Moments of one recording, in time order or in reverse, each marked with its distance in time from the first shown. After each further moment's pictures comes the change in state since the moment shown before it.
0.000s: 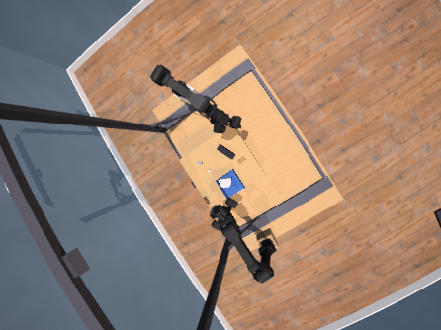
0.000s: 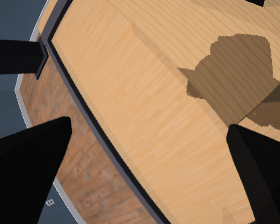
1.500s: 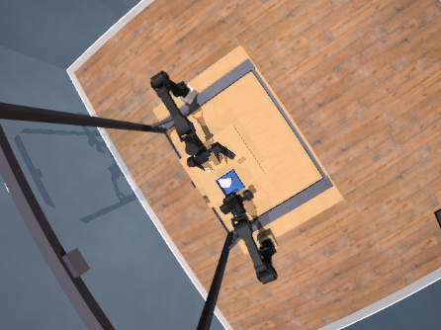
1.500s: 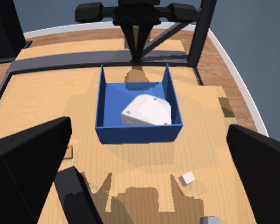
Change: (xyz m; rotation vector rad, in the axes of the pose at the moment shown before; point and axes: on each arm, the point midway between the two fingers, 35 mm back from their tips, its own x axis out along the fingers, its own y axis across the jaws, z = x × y) left arm -0.032 -0.012 0.224 -0.920 -0.537 -0.047; right arm -0.042 -0.112 0.001 0.299 -0.191 -0.360
